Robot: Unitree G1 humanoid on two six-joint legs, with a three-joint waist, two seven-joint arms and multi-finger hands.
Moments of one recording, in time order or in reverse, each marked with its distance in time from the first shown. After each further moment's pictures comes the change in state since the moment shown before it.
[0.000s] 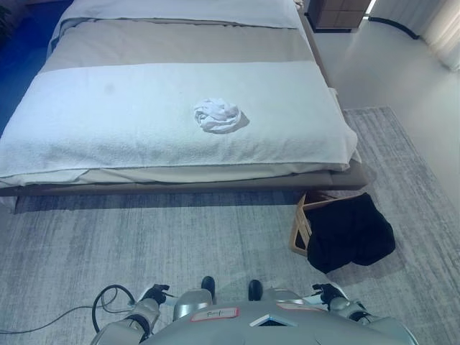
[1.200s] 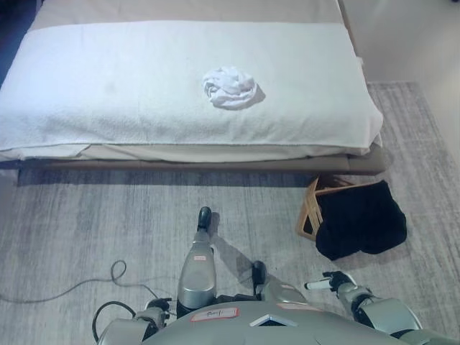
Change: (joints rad) left arm -0.004 -0.093 0.247 0.142 -0.236 0.027 0.017; right arm -0.083 -0.027 -0.018 0.112 0.034 0.006 0.006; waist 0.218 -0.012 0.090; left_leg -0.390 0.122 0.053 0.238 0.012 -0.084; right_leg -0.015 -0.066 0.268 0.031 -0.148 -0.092
